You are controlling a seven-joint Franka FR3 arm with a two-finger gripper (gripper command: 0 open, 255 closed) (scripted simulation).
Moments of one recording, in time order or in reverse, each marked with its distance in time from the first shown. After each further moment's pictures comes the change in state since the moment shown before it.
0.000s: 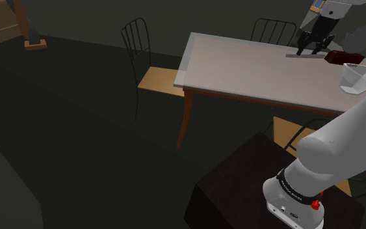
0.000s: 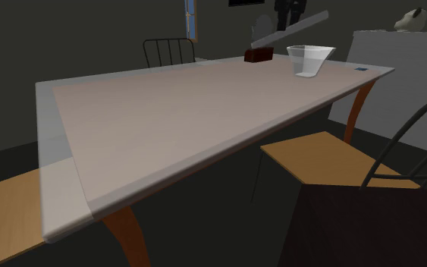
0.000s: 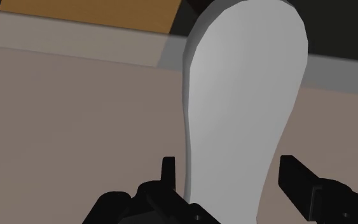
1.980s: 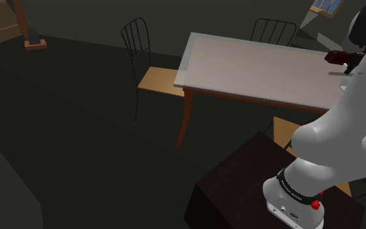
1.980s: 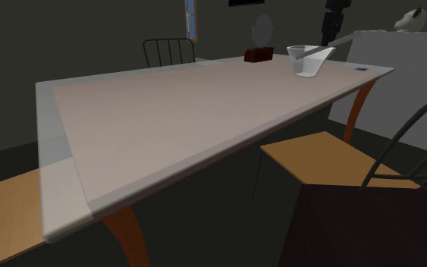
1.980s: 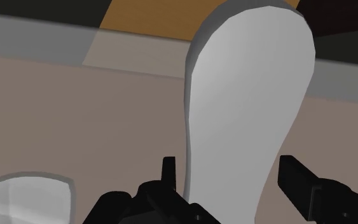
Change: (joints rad) arm -0.378 0.392 -0.179 0.283 0.254 0.005 -0.578
